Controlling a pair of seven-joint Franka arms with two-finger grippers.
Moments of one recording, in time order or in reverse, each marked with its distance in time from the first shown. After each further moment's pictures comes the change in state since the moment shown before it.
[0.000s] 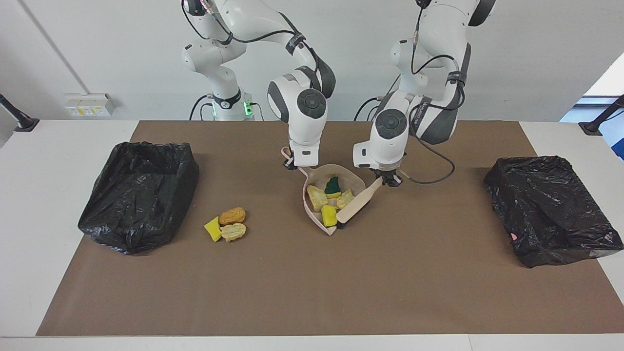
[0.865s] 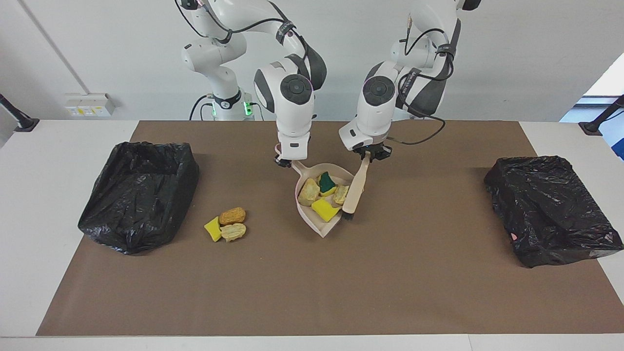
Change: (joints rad) left arm -0.052 -0.136 0.001 -0.025 -0.107 -0.056 -0.474; right arm -0.056 -0.084 -0.009 0.004 0.000 -0.009 -0.005
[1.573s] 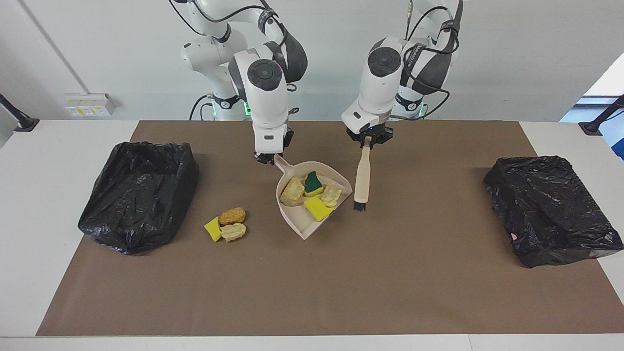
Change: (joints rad) left arm -0.009 -0.146 -0.013 -0.006 -0.066 -0.072 -0.364; right arm -0.109 -0.077 -0.003 0.012 -0.002 -0.038 -0.077
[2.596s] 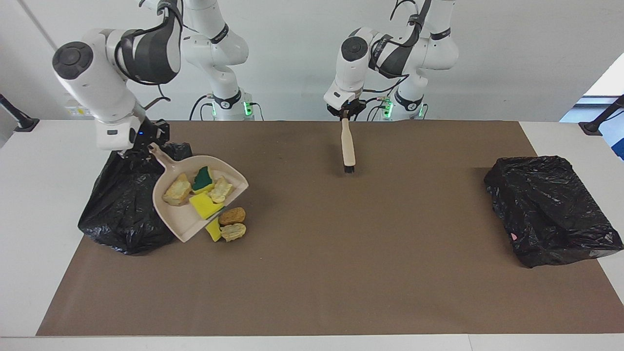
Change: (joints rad) left arm -0.164 -0.240 -0.076 -0.479 -0.305 0.227 -0.066; right arm -0.545 -0.047 -0.017 0.073 -0.126 -0.164 -0.628
